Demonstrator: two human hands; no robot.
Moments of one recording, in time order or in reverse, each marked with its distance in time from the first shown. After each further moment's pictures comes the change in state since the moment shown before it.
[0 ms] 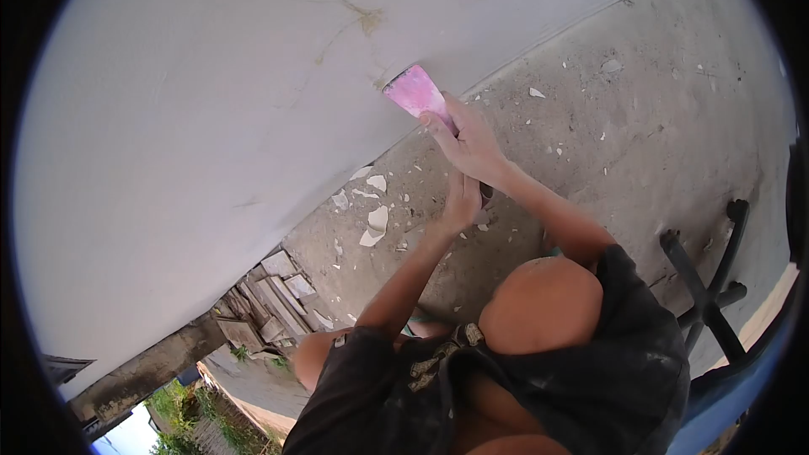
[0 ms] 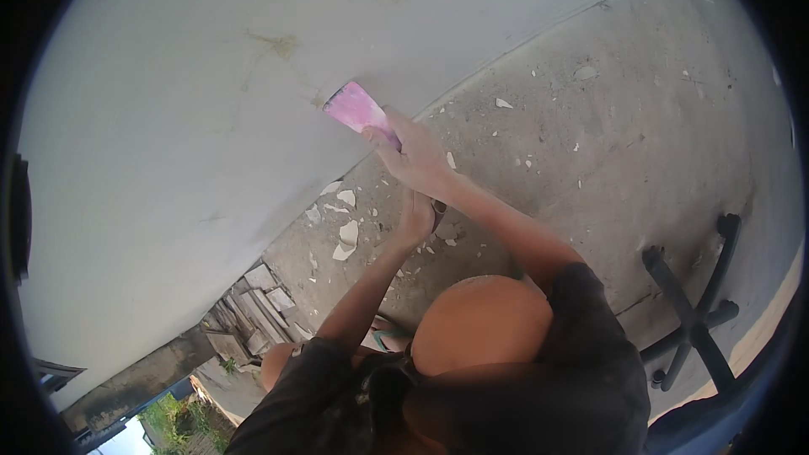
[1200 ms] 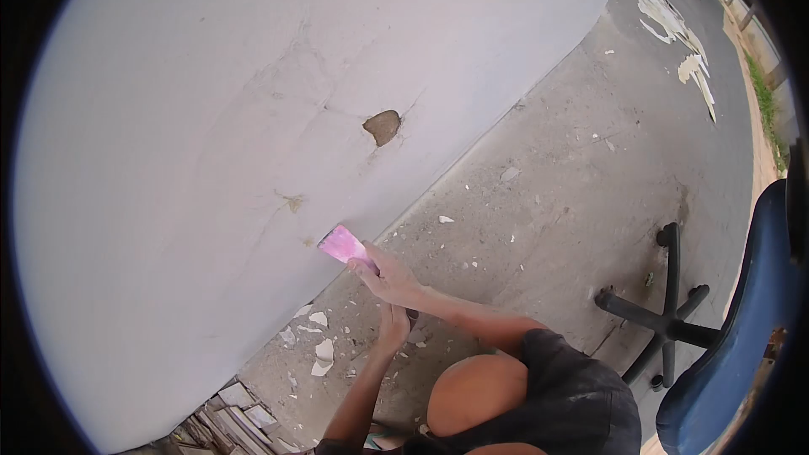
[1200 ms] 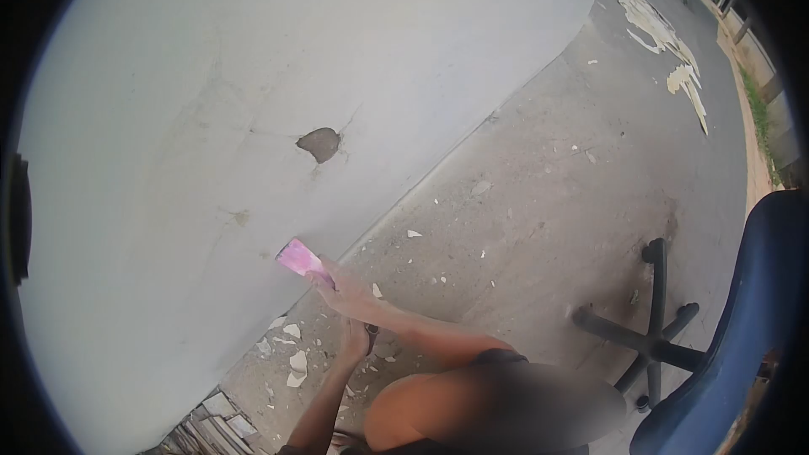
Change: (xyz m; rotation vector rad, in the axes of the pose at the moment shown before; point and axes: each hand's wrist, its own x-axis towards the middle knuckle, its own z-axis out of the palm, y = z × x) left_hand -0.008 -0.011 0.006 -0.084 -0.026 -0.175; right_hand -0.013 0.013 0.000 -0.082 0.008 0.067
